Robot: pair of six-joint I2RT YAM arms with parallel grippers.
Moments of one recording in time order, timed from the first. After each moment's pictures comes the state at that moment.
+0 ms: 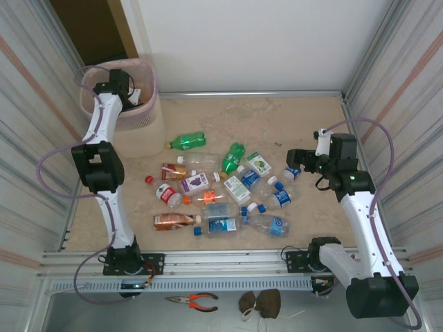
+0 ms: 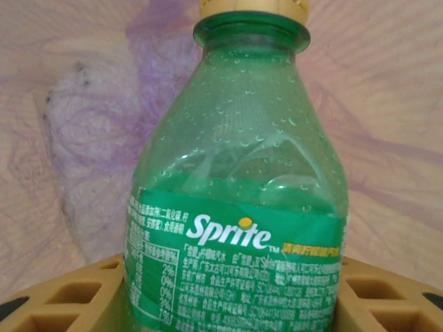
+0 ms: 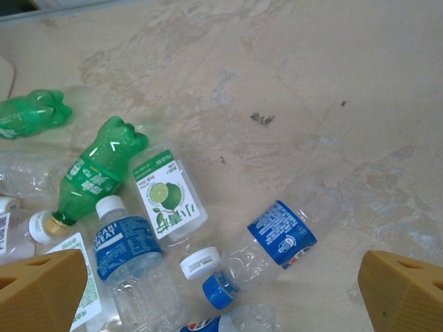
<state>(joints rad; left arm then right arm) 0.06 2.14 2.09 -1.16 0.07 0.08 0.05 0.92 0.90 -0.66 -0.21 0.14</state>
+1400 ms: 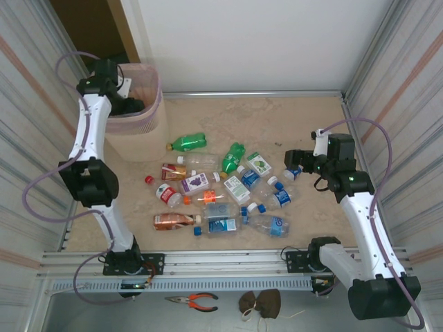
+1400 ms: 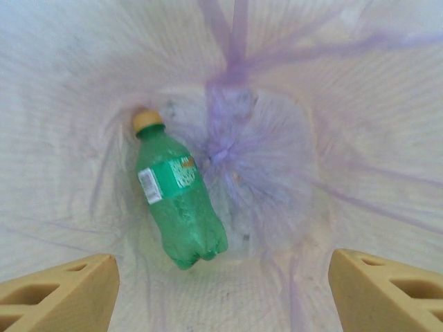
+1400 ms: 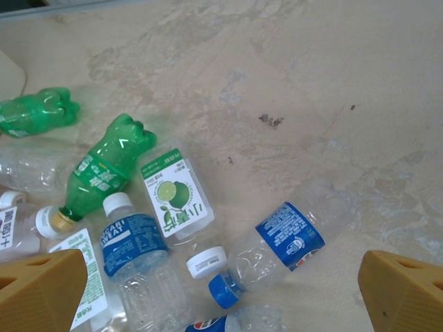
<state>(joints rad) 0.05 1.90 2.08 -1.19 0.00 0.12 0.08 0.91 0.90 -0.66 -0.19 0.14</state>
